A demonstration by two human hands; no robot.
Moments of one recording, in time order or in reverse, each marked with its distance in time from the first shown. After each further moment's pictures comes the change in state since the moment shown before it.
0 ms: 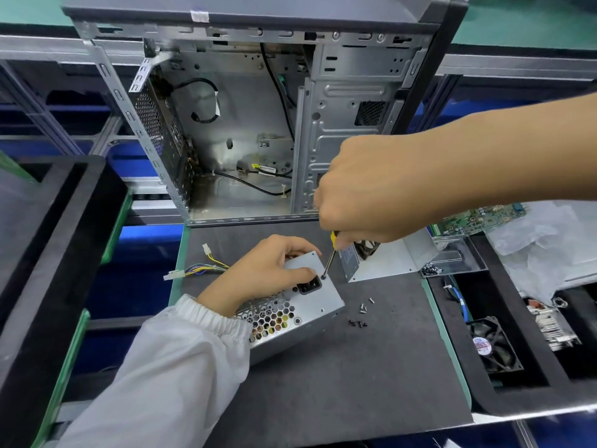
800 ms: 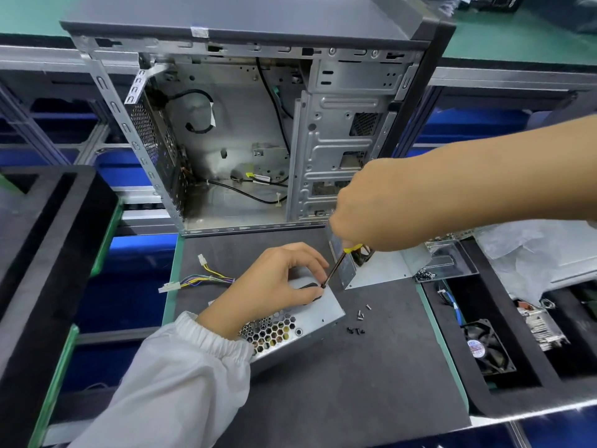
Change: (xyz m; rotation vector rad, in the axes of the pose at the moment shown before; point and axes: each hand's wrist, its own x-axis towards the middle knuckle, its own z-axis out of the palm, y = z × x) left_hand -0.006 0.005 0.007 0.081 0.080 0.250; right_hand -0.001 -0.007 0.000 0.144 -0.341 0.160
